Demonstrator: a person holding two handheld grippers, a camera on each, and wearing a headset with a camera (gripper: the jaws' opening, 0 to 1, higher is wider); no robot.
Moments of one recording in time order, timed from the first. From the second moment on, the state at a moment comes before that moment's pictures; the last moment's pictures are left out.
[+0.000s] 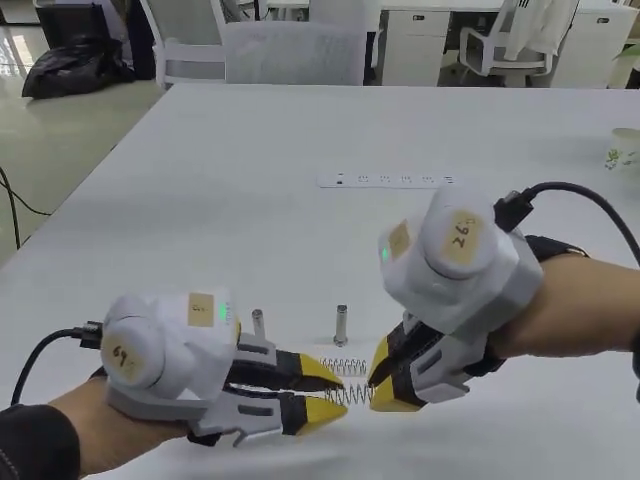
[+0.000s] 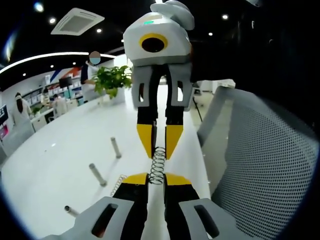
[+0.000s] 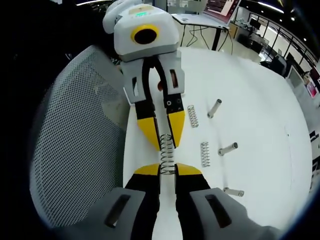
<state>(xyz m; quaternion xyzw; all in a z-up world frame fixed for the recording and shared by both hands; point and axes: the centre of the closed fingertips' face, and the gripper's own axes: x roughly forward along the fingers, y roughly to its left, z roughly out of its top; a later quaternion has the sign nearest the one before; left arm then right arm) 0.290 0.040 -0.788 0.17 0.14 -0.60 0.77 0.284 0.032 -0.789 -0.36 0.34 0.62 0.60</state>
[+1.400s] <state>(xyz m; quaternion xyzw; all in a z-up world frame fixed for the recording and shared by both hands) 0.288 0.038 -0.785 0.16 0.13 -0.60 0.77 0.274 0.062 -0.763 -0.33 0.31 0.64 0.62</state>
